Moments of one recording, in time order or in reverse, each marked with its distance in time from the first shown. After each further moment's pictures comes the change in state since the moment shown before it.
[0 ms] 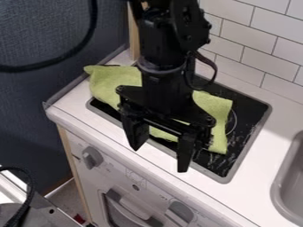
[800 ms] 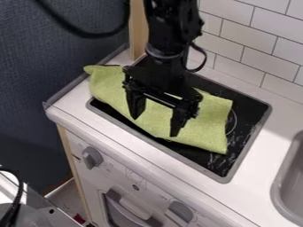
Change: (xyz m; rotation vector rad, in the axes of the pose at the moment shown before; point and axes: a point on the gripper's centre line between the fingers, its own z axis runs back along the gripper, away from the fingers) arm 0.067 0.066 -0.036 0.144 -0.012 0.104
